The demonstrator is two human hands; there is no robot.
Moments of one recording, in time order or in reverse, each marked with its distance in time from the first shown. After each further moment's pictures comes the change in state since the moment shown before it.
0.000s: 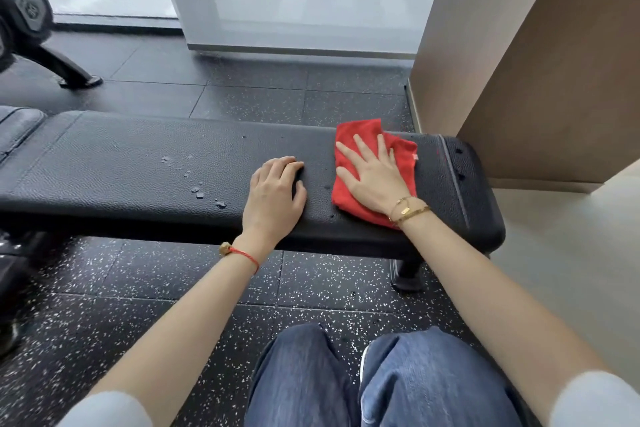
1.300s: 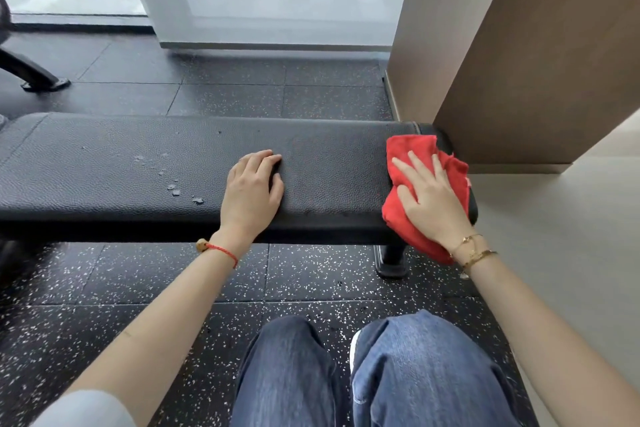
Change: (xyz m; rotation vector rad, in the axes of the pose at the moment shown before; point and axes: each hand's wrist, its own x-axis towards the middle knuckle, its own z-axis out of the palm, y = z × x) left_hand -0.002 -0.004 0.002 -0.011 -0.007 0.024; right_hand -0.091 0.091 -0.012 0.082 0.195 0.156
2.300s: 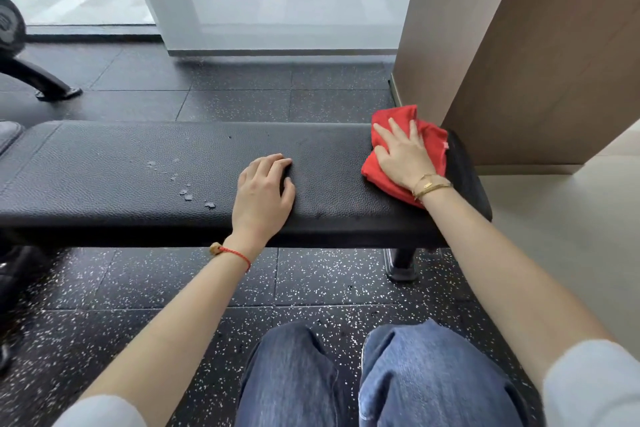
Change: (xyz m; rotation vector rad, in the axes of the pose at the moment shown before) left_hand 0.000 0.000 0.000 -0.007 0.010 -0.007; right_hand 0.093 -0.043 0.012 -0.048 -0.110 0.063
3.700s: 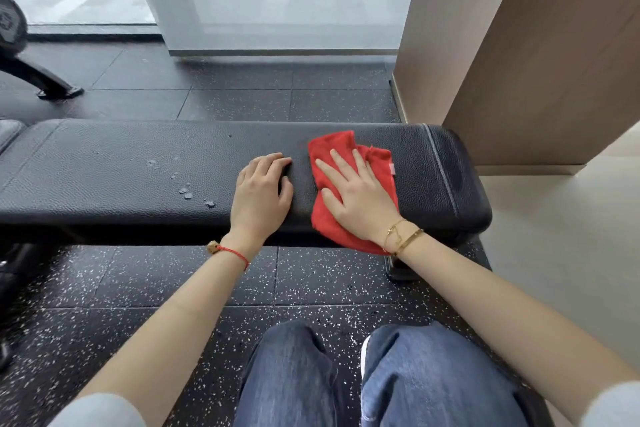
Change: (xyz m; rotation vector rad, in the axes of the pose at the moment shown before) left_hand 0.000 -0.001 0.000 -0.008 0.035 0.018; right_hand -0.074 -0.058 0.038 -0.064 0.024 -0.353
